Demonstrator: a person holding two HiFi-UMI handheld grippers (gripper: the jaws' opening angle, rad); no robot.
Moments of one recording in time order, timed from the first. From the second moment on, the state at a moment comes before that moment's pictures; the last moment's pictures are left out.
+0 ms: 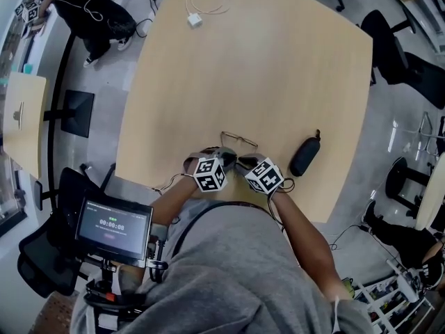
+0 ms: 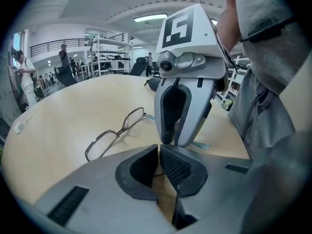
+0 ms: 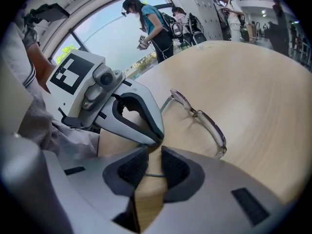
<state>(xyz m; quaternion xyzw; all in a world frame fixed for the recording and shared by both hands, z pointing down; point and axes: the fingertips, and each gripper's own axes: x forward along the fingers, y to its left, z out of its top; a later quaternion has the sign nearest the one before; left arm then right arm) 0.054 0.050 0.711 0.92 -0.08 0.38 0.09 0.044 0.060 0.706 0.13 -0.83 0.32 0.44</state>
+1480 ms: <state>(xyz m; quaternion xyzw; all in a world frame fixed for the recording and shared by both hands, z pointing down) 0.048 0.044 0.720 0.92 -0.06 0.38 0.09 0.053 0.058 0.715 0.18 -0.82 0.34 0.43</state>
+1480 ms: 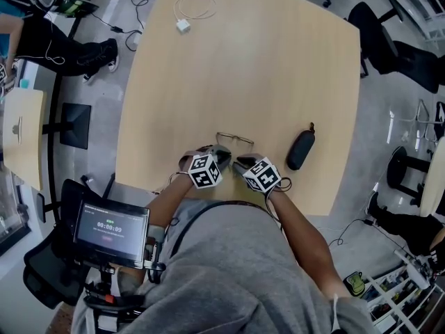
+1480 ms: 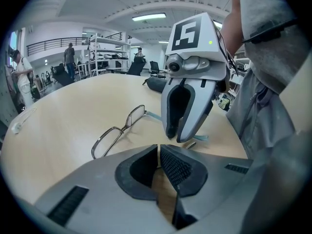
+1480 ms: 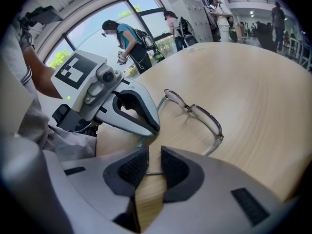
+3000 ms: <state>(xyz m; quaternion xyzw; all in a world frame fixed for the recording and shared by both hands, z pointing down) 0.020 0.051 0.710 0.92 -0.05 0.38 0.09 0.073 0.061 0.710 0.19 -0.81 0.39 0.39</state>
